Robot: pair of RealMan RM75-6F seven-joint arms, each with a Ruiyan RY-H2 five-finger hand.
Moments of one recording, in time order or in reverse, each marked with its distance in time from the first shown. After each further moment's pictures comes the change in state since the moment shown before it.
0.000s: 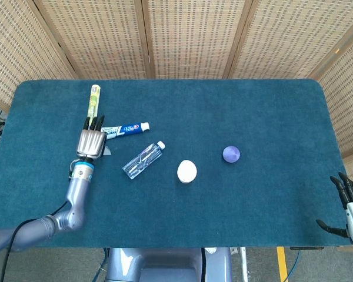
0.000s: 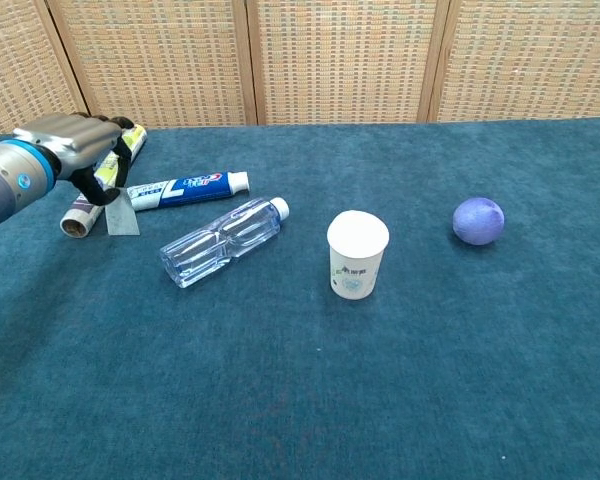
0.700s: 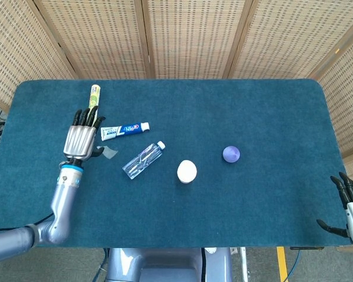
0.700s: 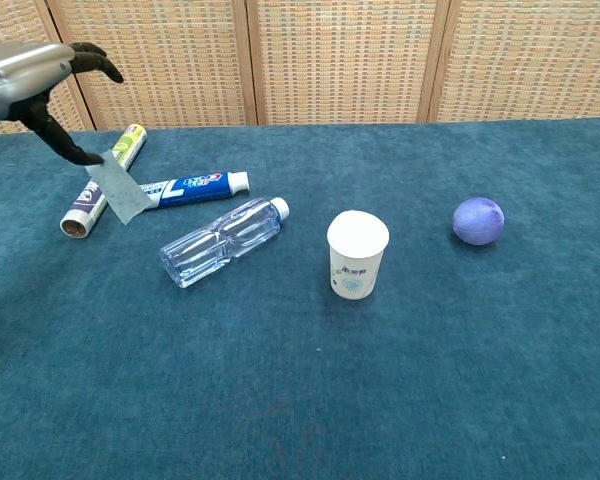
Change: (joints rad) left arm 0.114 0.222 -0.016 -0.423 0.130 0.195 -0.130; right arm -0.002 -0.002 0.001 -0.004 -0.003 0.009 -0.023
